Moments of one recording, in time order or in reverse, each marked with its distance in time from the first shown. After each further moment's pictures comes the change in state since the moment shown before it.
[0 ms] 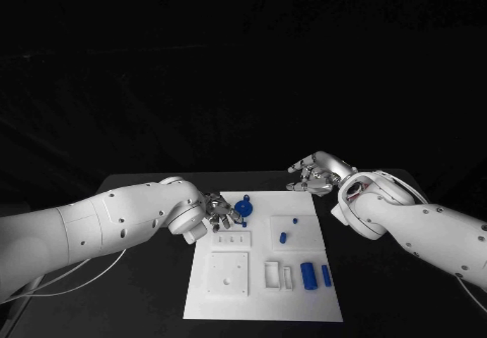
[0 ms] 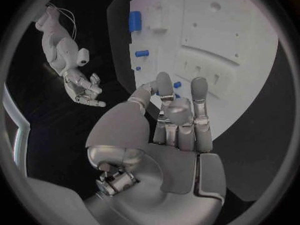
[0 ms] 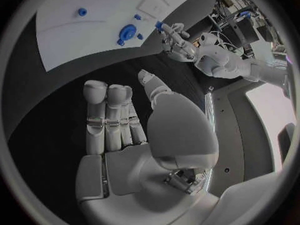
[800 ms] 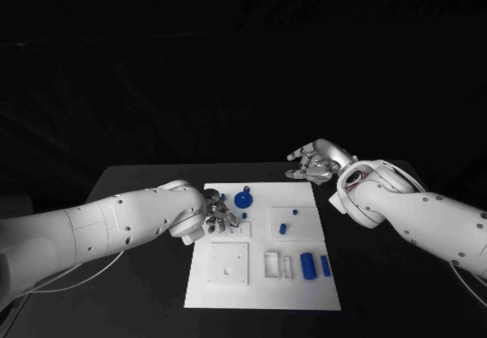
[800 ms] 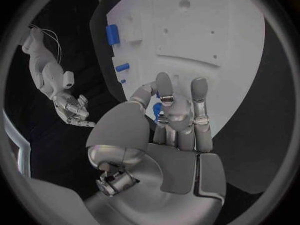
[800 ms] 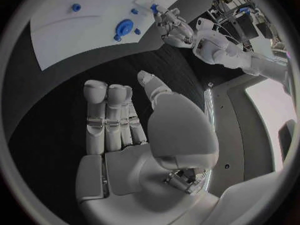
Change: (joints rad) left arm -0.048 0.014 -0.015 -0.017 -0.160 0.003 -0.014; left_hand -0.003 0.014 0.001 0.001 0.001 0.000 0.000 -0.002 0.000 0.000 0.000 0.032 -0.006 0.003 0.004 0.046 0.052 0.000 0.021 0.006 -0.046 0.079; right arm 0.001 0.012 0.011 -0.008 0.024 -0.016 0.011; right_hand -0.010 0.001 0.016 -0.006 0.043 0.006 0.000 0.000 0.000 0.000 0.000 0.000 -0.008 0.000 0.000 0.000 -0.004 0.000 0.000 0.000 -0.005 0.000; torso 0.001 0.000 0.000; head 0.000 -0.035
